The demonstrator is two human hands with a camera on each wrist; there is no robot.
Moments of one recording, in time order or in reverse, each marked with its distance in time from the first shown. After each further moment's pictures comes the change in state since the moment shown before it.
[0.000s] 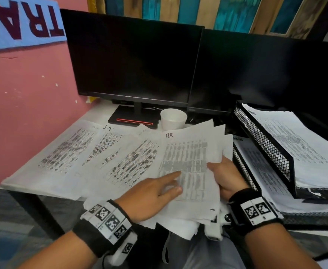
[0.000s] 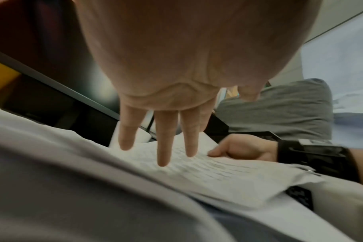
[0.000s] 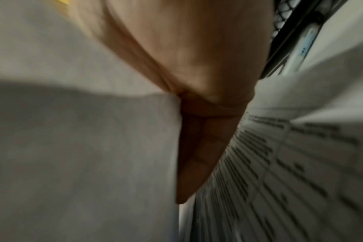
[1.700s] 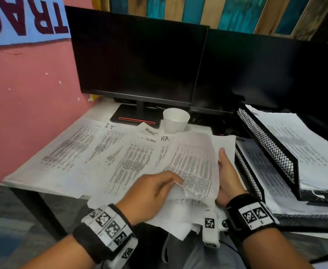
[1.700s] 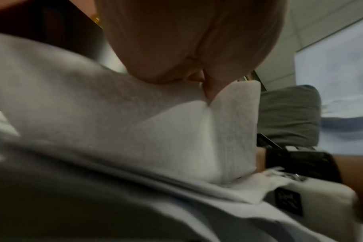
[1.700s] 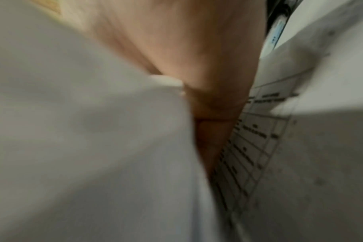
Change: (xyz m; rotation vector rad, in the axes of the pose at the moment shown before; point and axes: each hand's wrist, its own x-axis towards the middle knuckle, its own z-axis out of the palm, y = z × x) left_hand -0.009 -0.010 0.011 -0.180 0.356 0.154; right_hand -0.008 0.008 0.013 0.498 -0.111 0.241
